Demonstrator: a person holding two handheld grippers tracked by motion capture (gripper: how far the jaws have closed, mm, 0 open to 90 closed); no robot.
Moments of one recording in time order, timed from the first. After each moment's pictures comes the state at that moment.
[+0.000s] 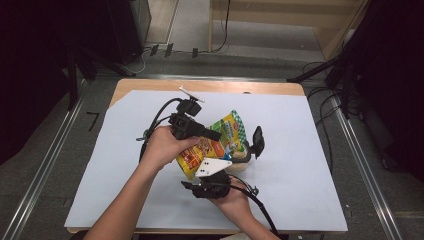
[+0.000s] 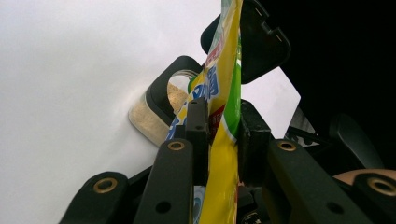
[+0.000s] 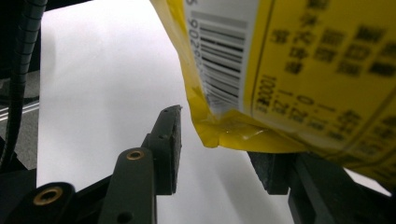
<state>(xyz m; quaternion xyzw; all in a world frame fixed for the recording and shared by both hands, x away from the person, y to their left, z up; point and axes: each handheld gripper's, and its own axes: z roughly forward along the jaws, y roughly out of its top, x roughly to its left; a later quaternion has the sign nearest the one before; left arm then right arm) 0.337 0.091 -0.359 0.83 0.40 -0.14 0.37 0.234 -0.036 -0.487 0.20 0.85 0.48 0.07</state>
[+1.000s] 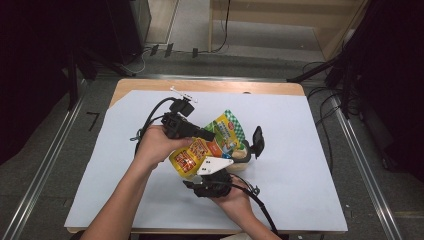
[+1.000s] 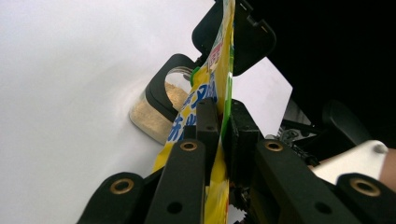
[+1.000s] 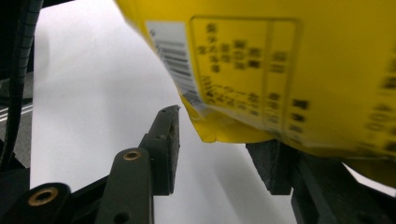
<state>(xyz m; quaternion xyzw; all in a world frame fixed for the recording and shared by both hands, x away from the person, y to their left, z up) 0.335 0.110 -0.356 0.83 0.36 -0.14 0.39 0.238 -0.039 -0.489 0.21 0.85 0.48 0.06</state>
